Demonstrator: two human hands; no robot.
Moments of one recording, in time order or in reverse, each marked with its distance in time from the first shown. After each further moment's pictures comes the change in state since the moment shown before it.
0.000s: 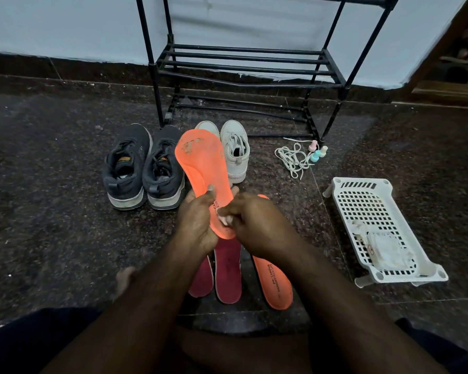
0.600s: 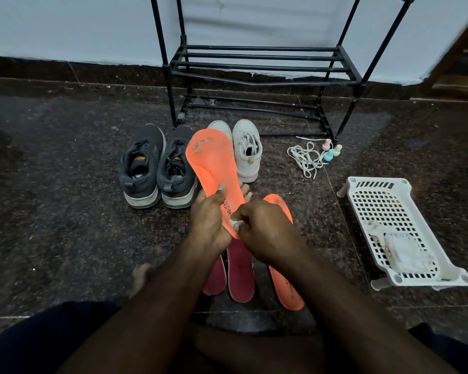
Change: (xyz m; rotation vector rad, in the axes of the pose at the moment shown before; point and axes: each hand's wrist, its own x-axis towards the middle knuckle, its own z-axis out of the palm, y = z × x) left_hand 0.001 -0.001 -0.002 -0.041 0.000 0.033; right_hand 0.000 0.000 0.019 -0.016 0.010 0.097
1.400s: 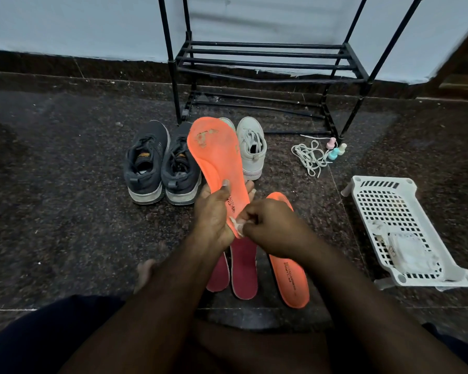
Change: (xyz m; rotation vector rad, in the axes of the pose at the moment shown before) left_hand 0.000 0.002 0.002 0.048 -0.022 0.038; right_hand -0.001 0.000 -0.016 0.139 -0.164 0.016
